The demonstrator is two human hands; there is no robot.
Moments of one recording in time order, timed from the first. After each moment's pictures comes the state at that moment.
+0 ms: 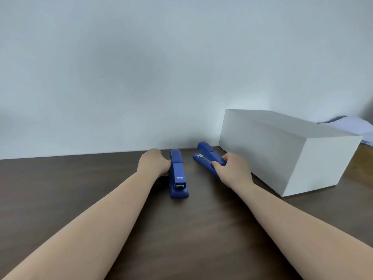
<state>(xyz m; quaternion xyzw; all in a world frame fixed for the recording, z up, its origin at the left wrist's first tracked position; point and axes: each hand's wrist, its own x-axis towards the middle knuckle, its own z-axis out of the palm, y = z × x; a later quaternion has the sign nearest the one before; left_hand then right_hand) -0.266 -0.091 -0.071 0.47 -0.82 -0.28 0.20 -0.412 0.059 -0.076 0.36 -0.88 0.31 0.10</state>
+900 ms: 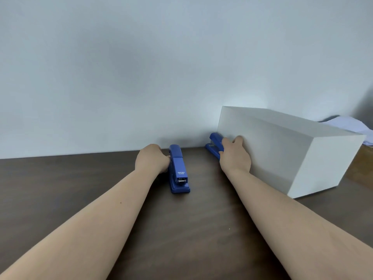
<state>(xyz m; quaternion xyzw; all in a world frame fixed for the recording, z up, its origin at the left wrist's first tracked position) -0.300 -0.112 -0.082 0.45 -0.82 -0.26 0.24 -0.468 0.026 -0.081 0.32 -0.90 0.21 0.20</state>
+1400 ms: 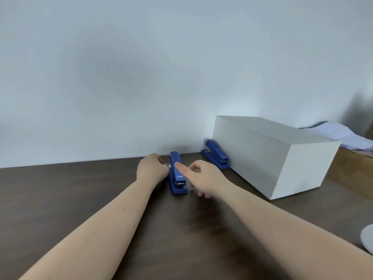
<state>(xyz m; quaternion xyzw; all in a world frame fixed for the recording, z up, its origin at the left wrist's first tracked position) -0.278 -0.086 -0.076 0.44 -0.80 -0.30 0.28 -0.350 0.062 -0.046 0.42 -0.83 0.34 -0.15</state>
